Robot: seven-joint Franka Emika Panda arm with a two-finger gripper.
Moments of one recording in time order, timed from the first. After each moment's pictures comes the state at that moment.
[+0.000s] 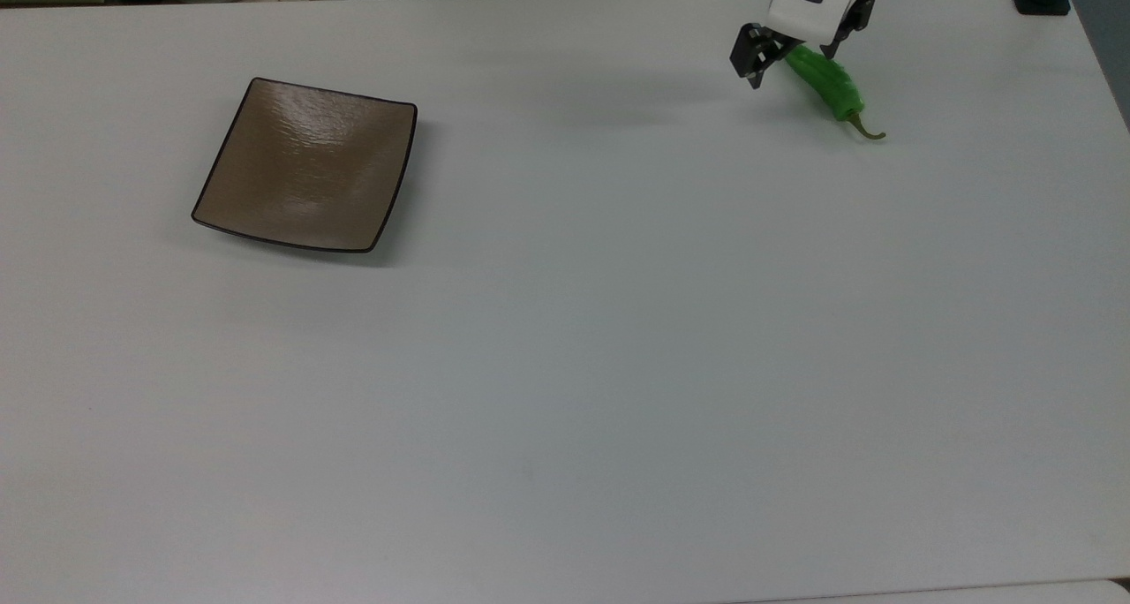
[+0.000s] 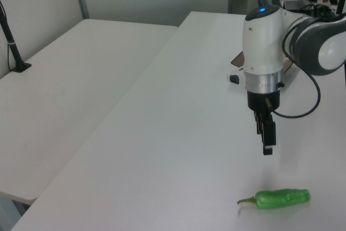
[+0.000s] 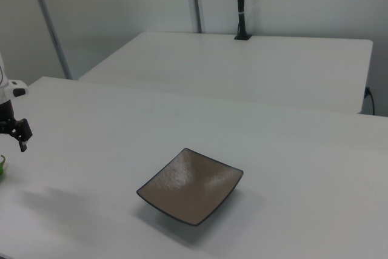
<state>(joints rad) 0.33 0.19 0.40 -1.93 0.07 2.06 0.22</state>
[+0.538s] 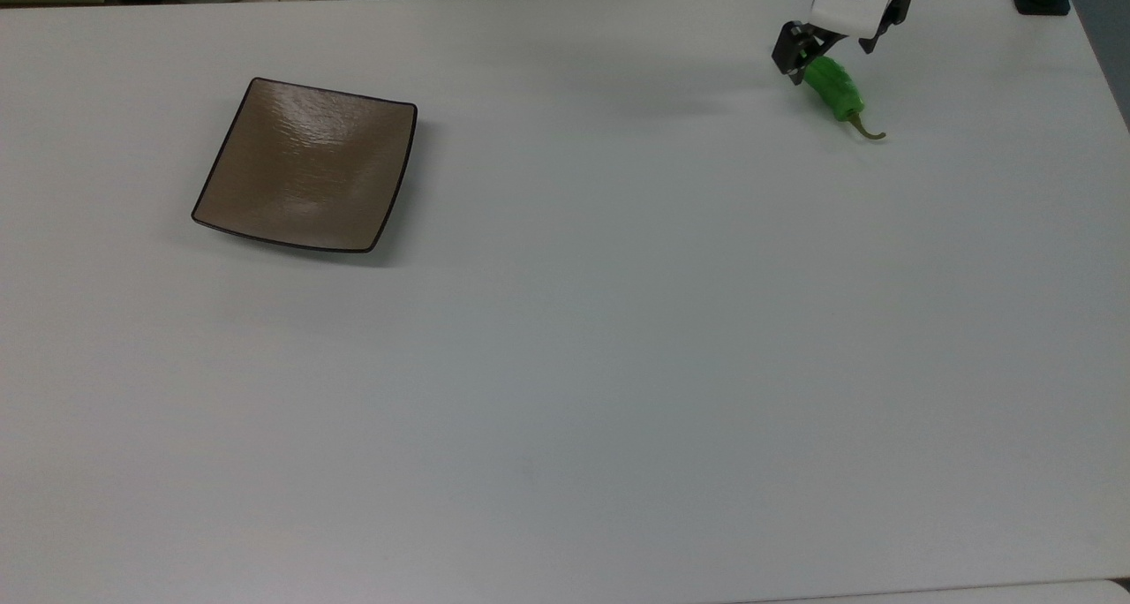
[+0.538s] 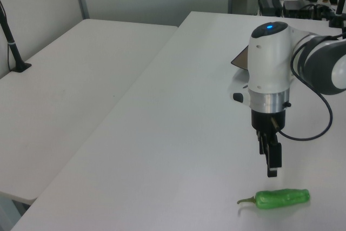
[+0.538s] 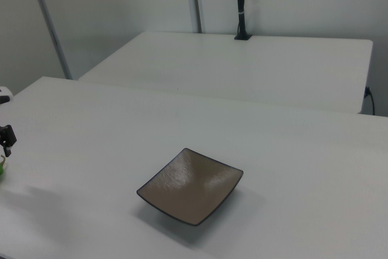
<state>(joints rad) 0.37 0.23 0.45 -1.93 0.08 2.15 0.28</state>
